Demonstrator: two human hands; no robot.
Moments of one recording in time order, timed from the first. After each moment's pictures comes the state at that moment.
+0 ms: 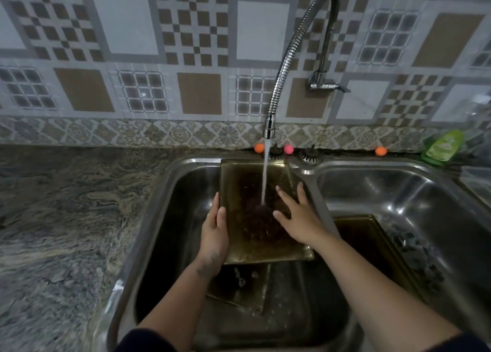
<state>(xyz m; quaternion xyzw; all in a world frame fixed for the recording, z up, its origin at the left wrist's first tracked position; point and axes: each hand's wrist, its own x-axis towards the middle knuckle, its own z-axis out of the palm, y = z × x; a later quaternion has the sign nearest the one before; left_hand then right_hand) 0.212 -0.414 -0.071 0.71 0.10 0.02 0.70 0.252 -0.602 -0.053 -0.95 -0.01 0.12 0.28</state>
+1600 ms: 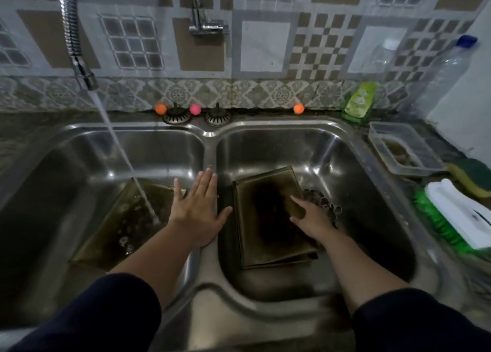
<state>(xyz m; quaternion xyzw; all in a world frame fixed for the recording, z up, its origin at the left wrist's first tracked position) 0.223 -0.628 -0.093 0.99 -0.10 -0.07 -0.04 0.235 -0.903 -0.154 -0.91 0.10 0.15 0.36</state>
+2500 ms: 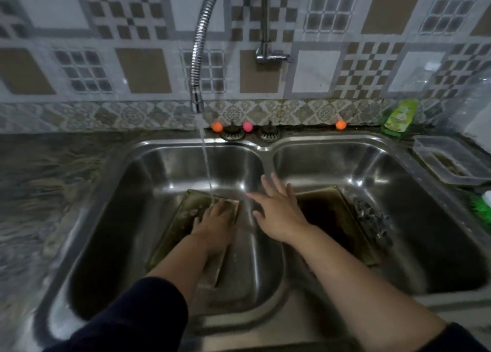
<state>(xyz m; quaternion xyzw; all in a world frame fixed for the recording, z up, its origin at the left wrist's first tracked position) 0.222 -0.495 -0.111 0.97 -0.06 -0.19 0.16 0.214 -0.667 -0.060 -0.98 -0.15 0.05 0.14</state>
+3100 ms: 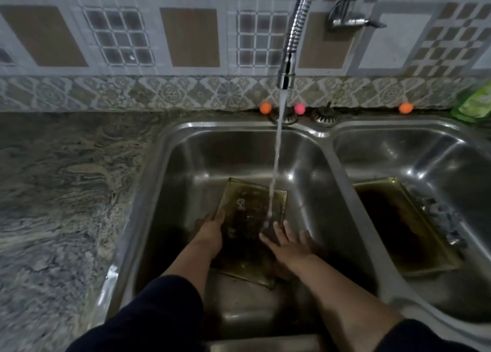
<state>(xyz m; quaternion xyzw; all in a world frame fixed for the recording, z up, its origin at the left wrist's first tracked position) 0.257 -0.353 -0.212 0.92 0.08 -0.25 0.28 0.224 -0.566 -0.188 -0.92 -0.12 0.36 -0.03</state>
